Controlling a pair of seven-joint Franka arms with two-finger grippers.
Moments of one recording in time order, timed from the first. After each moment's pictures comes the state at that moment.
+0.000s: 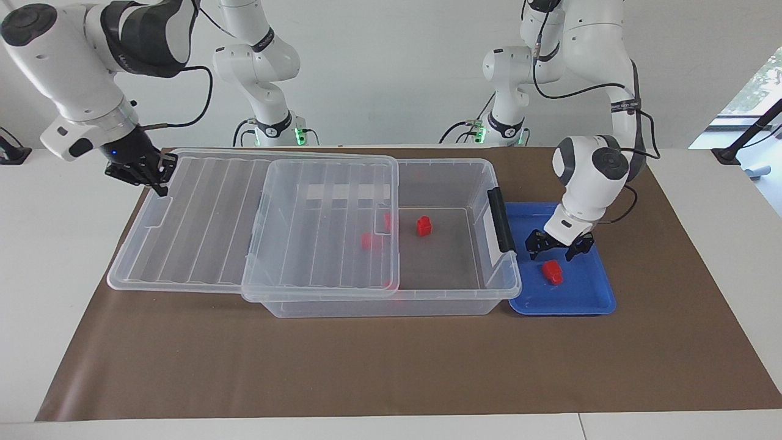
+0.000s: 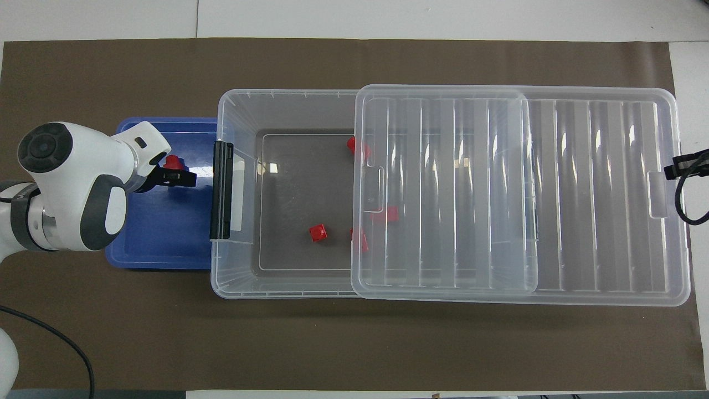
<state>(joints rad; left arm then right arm) -0.07 0.19 -0.05 -2.07 0.02 2.31 0.02 0.03 0.00 -0.22 -1.72 0.00 1.70 -0.31</state>
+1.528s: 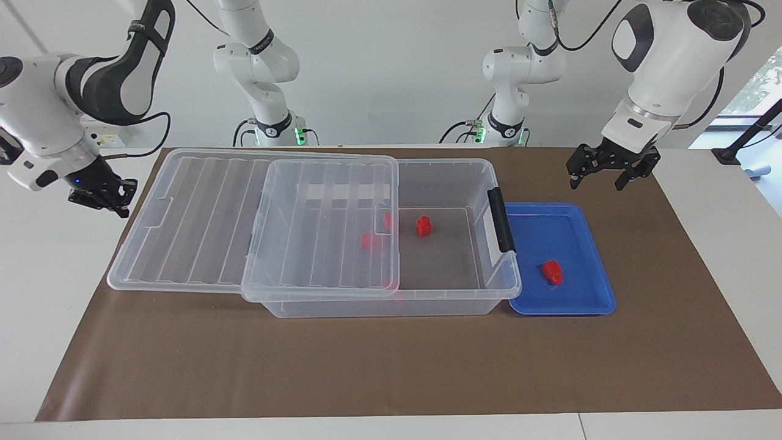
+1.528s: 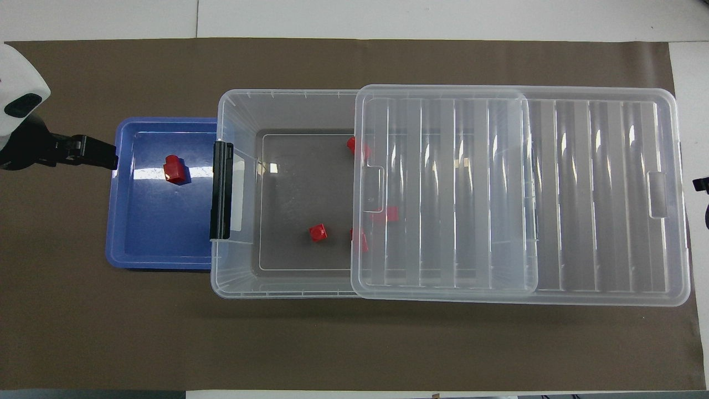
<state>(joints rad) -0.07 0.01 -0.05 -1.63 0.00 1.65 0.02 -0.08 0.06 -0.28 -1.87 -0.01 1.94 -0.58</state>
